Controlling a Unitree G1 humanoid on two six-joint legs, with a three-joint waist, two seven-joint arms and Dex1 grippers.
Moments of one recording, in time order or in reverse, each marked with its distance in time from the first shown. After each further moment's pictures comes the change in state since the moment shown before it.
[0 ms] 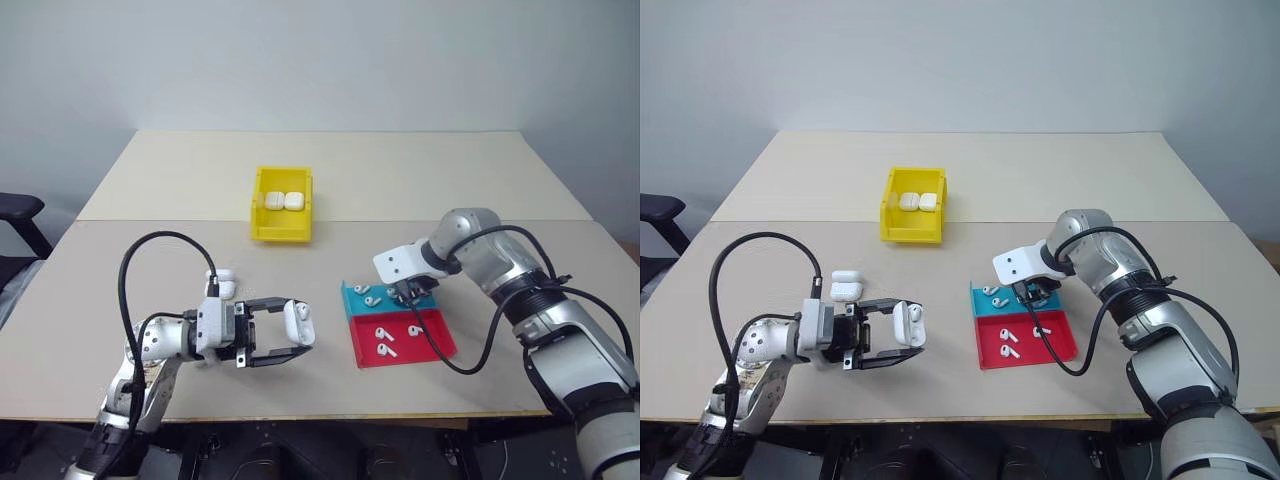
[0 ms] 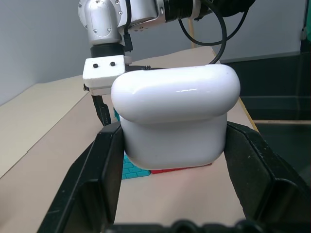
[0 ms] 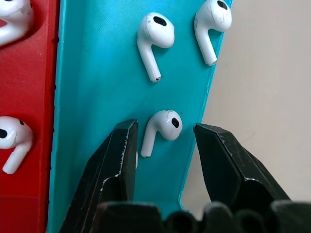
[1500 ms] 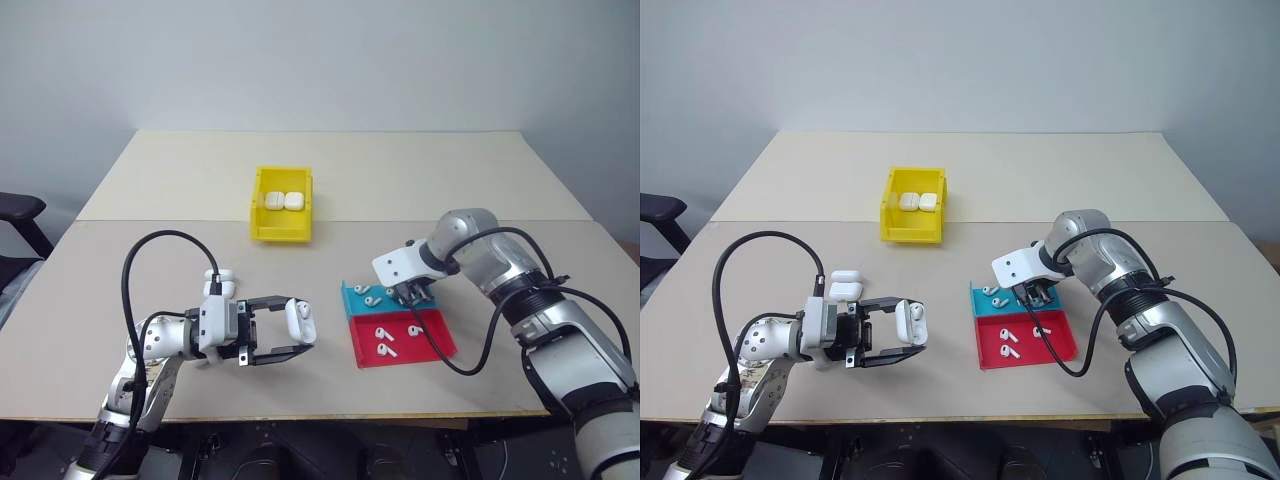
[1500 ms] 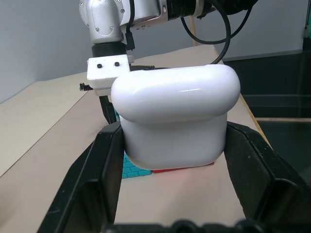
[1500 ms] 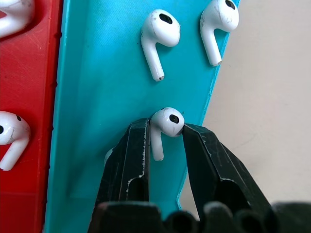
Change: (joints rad) left arm -0.001 0.005 -0.011 -0.001 0.002 0.016 0.019; right arm 0.000 0.005 0.000 0.002 -0.024 -0.031 -0.001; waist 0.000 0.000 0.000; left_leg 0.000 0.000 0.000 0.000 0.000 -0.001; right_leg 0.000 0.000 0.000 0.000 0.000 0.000
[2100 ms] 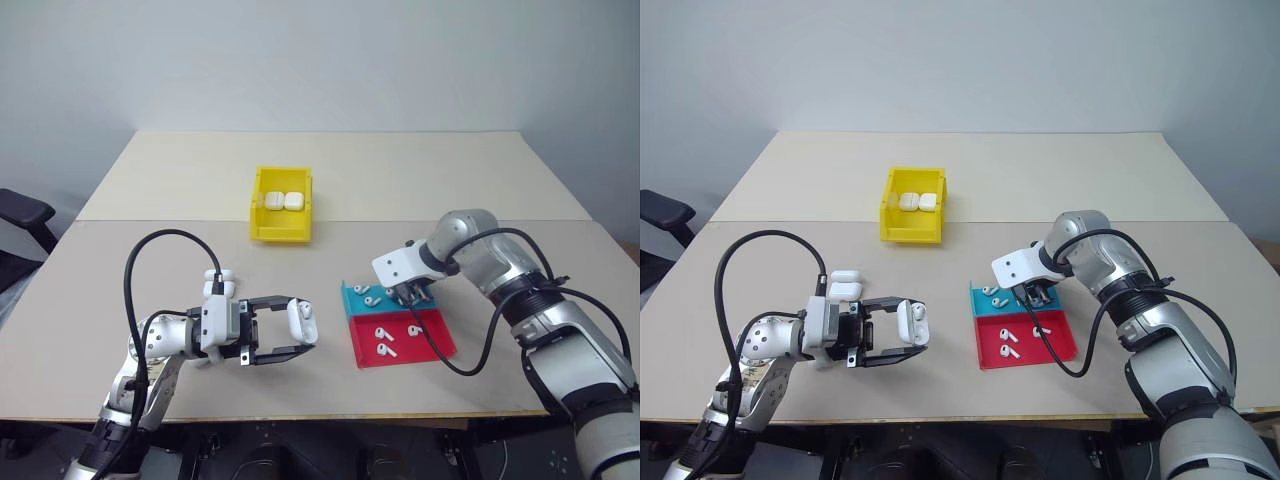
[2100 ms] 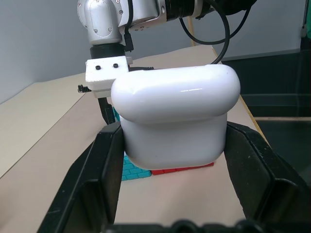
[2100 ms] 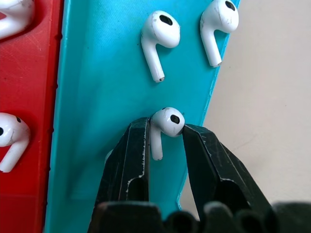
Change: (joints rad) left arm -0.008 0.000 -0.008 0.000 0.003 0.000 0.000; right arm 0.004 0.000 -0.001 -0.004 0.002 0.000 -0.006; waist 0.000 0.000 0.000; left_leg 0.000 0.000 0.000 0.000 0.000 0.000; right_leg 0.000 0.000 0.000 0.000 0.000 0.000
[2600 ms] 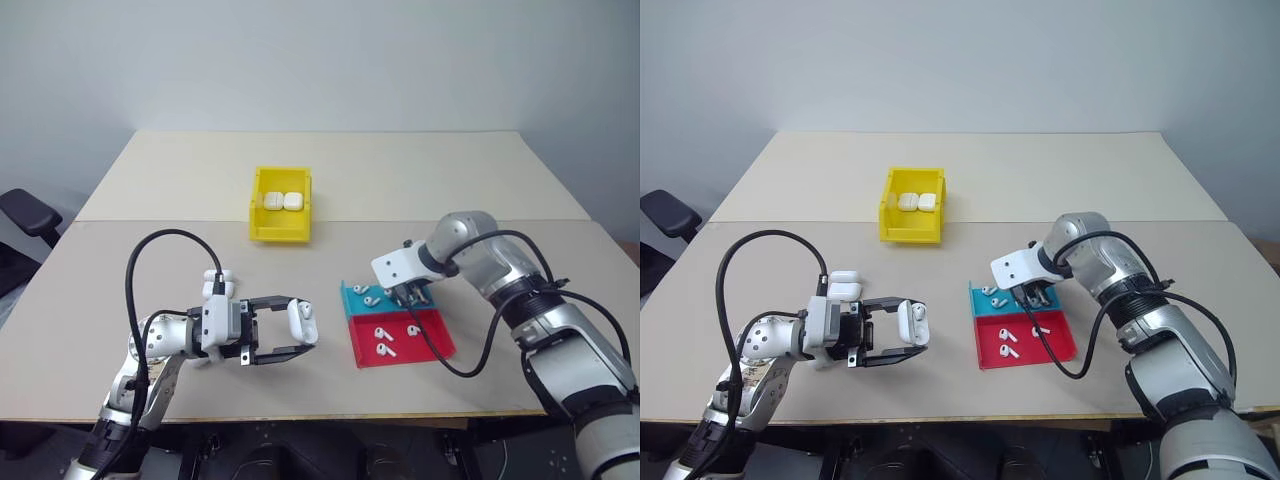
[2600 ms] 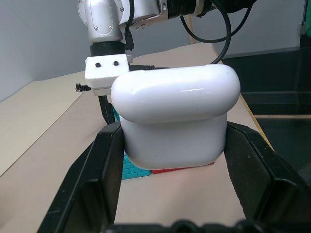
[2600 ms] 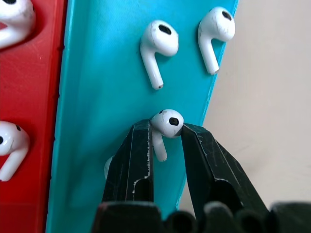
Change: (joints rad) left arm -0.009 -0.001 -0.001 0.001 0.010 0.004 0.001; right arm 0.035 -0.008 -0.019 -0.068 0.016 0.025 -0.017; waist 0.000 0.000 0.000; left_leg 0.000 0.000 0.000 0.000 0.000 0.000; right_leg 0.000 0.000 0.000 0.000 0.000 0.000
